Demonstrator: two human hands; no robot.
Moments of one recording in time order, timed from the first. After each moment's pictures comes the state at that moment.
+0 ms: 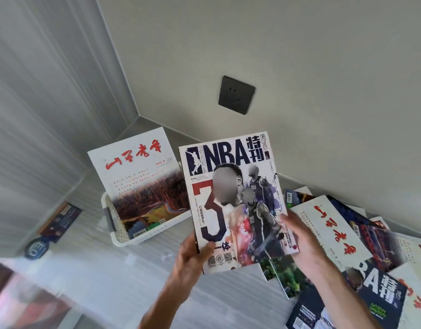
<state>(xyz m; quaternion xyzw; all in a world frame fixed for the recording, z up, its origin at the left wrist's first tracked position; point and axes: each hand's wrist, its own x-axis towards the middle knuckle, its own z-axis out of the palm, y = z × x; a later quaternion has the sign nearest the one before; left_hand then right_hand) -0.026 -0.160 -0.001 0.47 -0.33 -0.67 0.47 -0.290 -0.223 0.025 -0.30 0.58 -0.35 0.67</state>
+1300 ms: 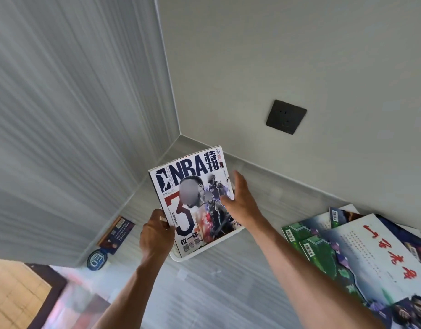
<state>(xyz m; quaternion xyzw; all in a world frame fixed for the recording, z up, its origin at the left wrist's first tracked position) 0.169 -0.228 -0.004 0.84 -0.42 -0.24 0.25 -0.037 -0.321 0.024 -0.66 0.58 -0.22 0.42</state>
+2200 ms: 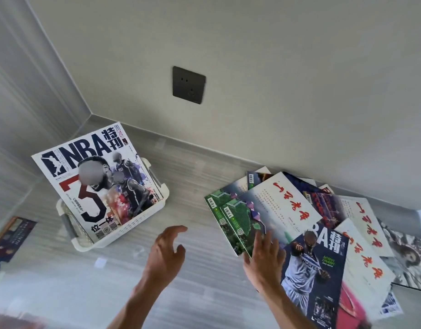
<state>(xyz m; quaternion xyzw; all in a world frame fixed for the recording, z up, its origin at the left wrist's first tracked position) -0.033 -0.154 -0.016 0.63 -0.62 -0.40 0.24 -0.293 -0.117 -0.069 -0.54 0.82 0.12 0.17</state>
